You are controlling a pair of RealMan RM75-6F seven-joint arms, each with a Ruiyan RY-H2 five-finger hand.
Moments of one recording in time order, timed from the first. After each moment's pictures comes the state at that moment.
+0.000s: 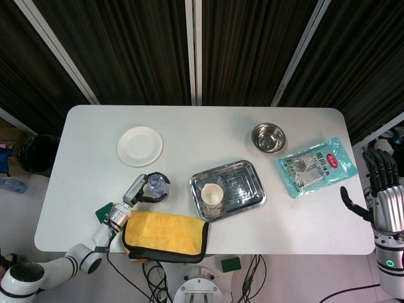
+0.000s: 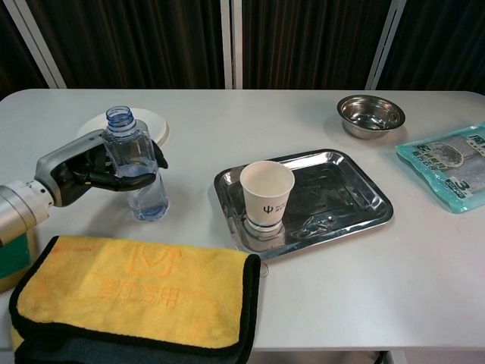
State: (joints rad) left arm -0.57 -1.87 -0.02 -0.87 1.55 1.11 -1.20; right arm 0.15 -1.25 0.16 -1.41 -1.66 1.77 0.31
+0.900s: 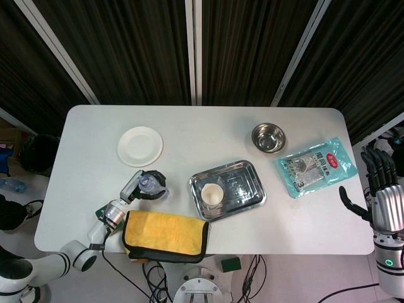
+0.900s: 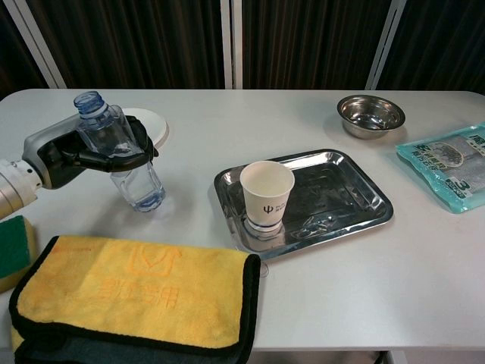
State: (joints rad) left arm -0.59 -1.76 -0.03 -1.01 1.56 1.13 -1.19; right arm 0.16 -1.26 0.16 -1.41 -1.66 1.77 0.31
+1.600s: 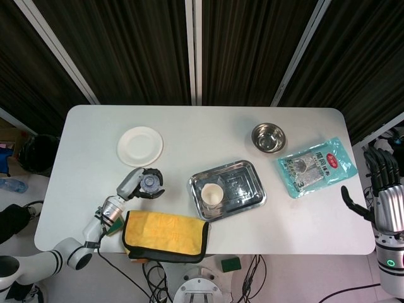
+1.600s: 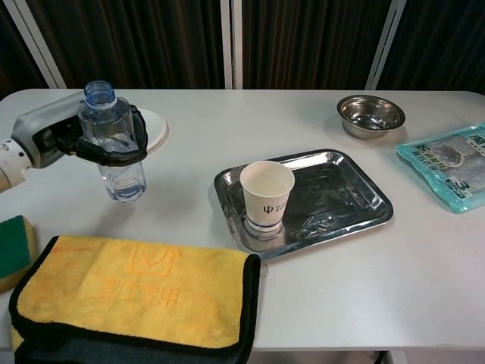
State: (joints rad) left arm -0.61 -1.66 -0.05 -1.15 1.54 1.12 -0.81; right arm 0.15 -1.25 0.16 -1.41 -1.65 1.78 0.32
